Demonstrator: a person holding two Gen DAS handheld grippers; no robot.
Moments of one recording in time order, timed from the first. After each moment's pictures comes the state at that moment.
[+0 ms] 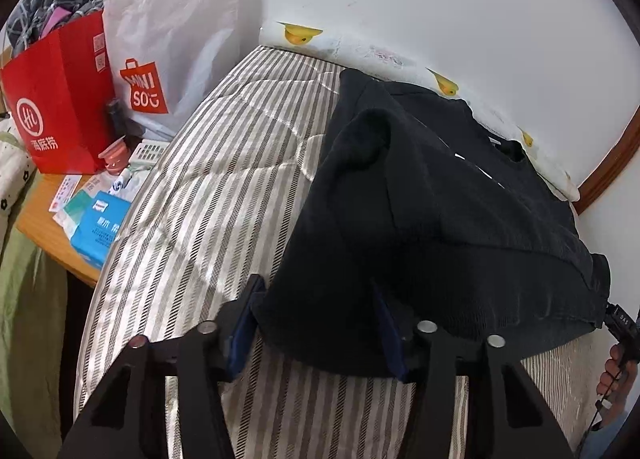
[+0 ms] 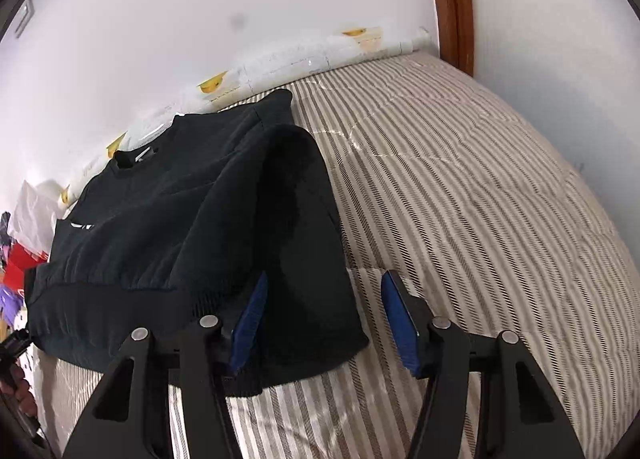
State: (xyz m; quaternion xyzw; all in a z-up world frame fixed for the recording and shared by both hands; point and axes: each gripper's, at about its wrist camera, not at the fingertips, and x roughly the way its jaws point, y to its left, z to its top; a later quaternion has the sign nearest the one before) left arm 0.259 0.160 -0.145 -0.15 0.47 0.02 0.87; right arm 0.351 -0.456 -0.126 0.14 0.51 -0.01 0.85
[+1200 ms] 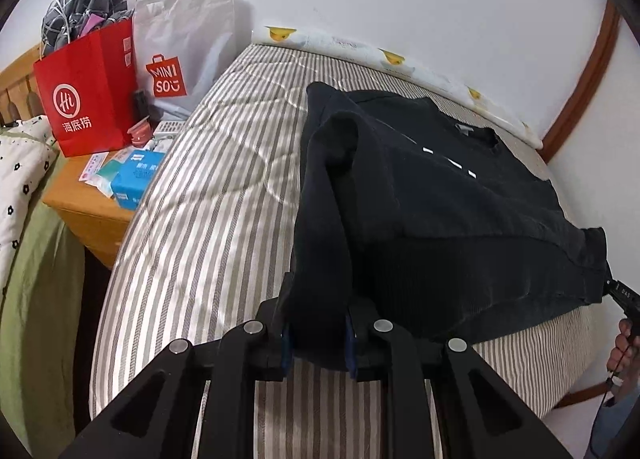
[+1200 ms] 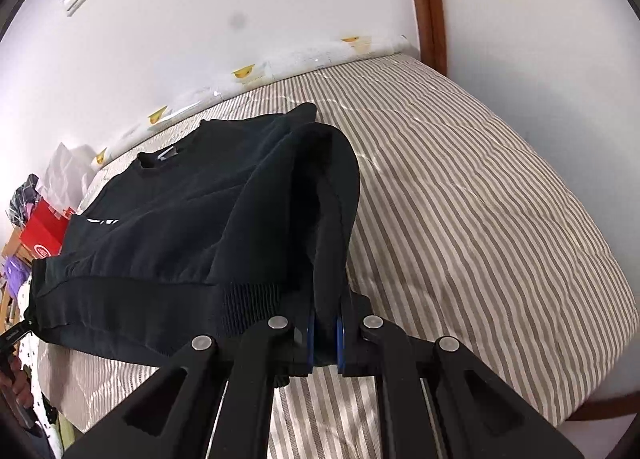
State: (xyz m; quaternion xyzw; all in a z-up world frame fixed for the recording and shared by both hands) left arm 0.110 0.134 -0.117 -0.11 0.46 -0.01 0.88; right arm 0.190 -0.457 -0.071 0.11 0.49 -0.01 0.86
